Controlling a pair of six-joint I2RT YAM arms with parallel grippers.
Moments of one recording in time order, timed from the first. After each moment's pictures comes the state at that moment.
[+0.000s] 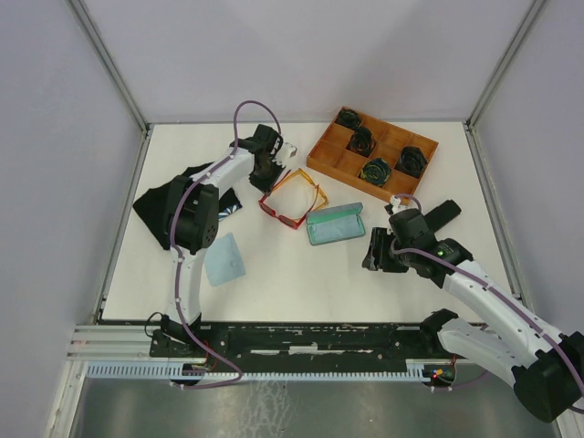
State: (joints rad) left arm -0.39 2.22 1.80 -0.76 0.08 0.27; right arm 0.53 0.92 0.68 -0.69 -0.05 0.57
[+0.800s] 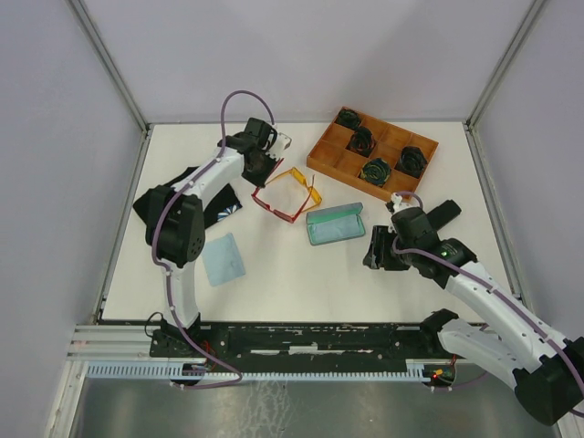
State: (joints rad) left arm -0.40 2.03 1.72 -0.75 0.00 0.26; right arm 0.53 0.90 0.70 -0.71 -0.04 0.54
